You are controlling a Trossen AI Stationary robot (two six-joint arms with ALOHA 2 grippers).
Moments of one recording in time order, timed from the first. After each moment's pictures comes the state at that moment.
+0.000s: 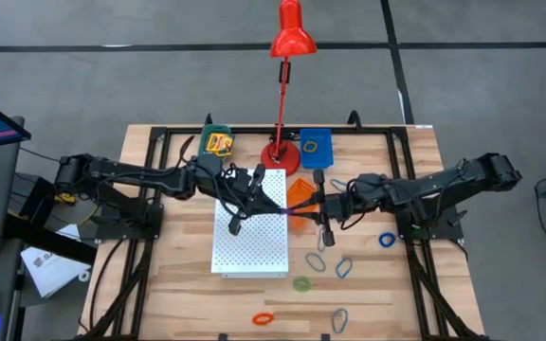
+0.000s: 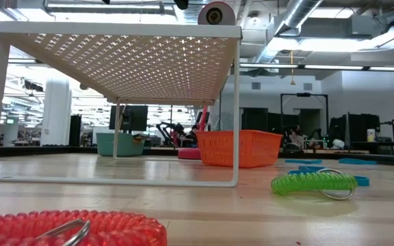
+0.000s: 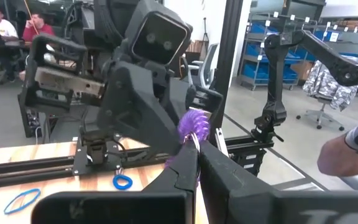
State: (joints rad) left arm 0.00 1.38 0.96 0.43 0.35 -0.06; right arm 0.18 1.27 0.86 0.38 0.05 -0.32
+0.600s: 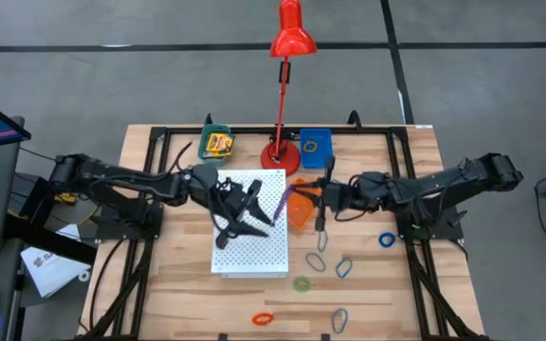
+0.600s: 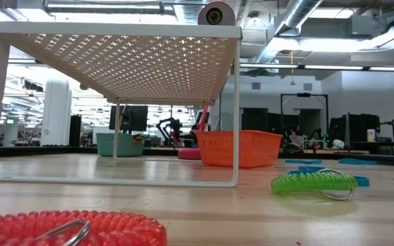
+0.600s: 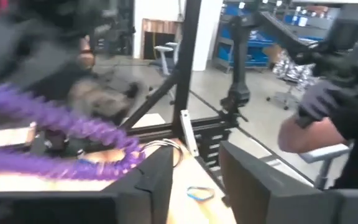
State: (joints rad) left arm -0.11 1.32 0.96 0.29 0.37 -0.06; right arm 0.17 1.25 0.86 0.38 0.37 -0.40
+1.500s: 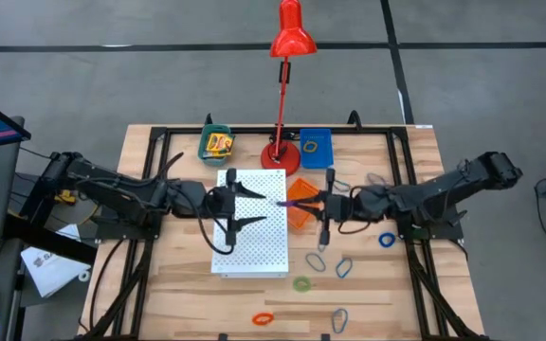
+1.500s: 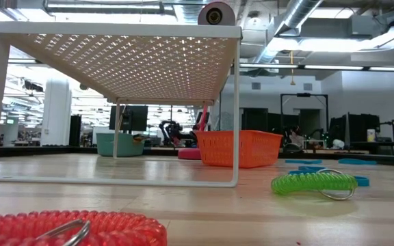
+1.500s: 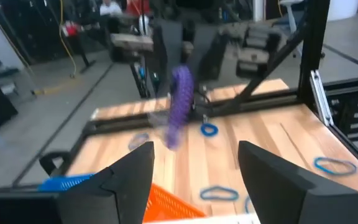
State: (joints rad) left arm -0.26 1.23 0.96 0.09 -0.35 0.15; right arm 0.28 1.25 0.86 0.31 0.43 -0.23
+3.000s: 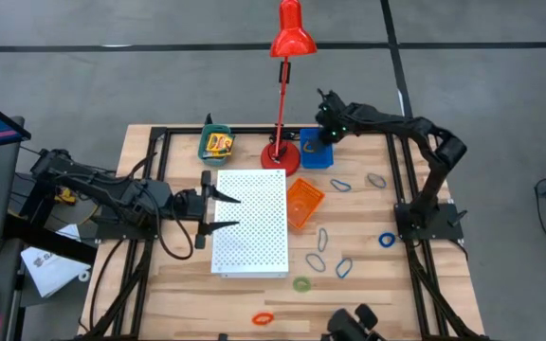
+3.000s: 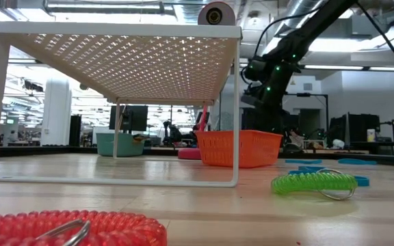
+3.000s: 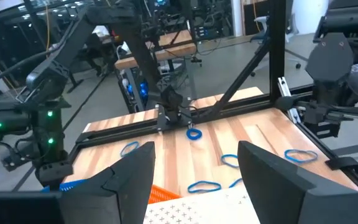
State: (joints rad) left arm -0.34 0.97 0.82 0.02 -0.36 0.18; right arm -0.76 1.78 1.22 -0.56 -0.05 0.11
